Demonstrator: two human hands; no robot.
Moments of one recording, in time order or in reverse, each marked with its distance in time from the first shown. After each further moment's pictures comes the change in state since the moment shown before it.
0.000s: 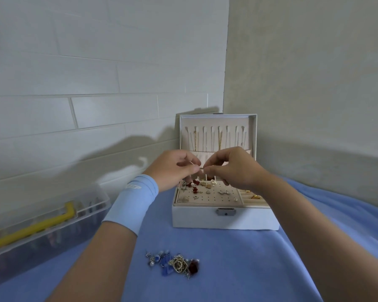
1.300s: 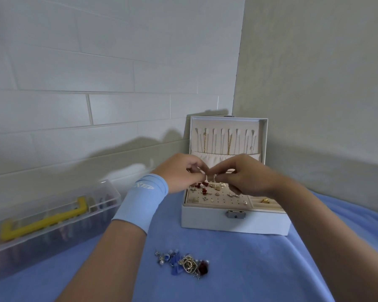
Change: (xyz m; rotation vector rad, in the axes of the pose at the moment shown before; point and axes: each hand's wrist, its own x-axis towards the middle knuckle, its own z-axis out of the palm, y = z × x) left_hand -0.004 -0.004 -0.007 0.150 -0.064 0.024; right_hand -0.005 -0.012 -0.001 -0.137 -0.196 -0.009
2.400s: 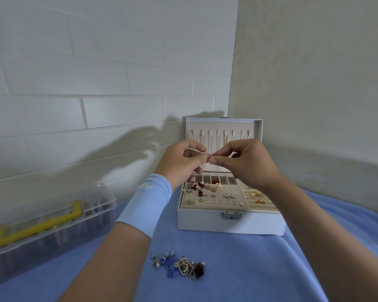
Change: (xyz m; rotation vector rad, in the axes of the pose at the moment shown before) left_hand 0.000 0.027 0.008 -0.476 0.264 -0.044; right_hand -0.001 -0.005 -0.004 0.151 0.424 -0.161
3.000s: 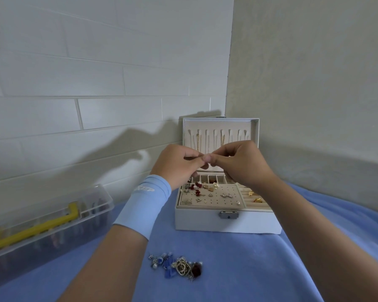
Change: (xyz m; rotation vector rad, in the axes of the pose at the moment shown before) left_hand 0.002 -0.004 0.000 0.251 -0.042 0.103; right_hand -0.001 -0.004 0.004 0.033 0.006 0.122
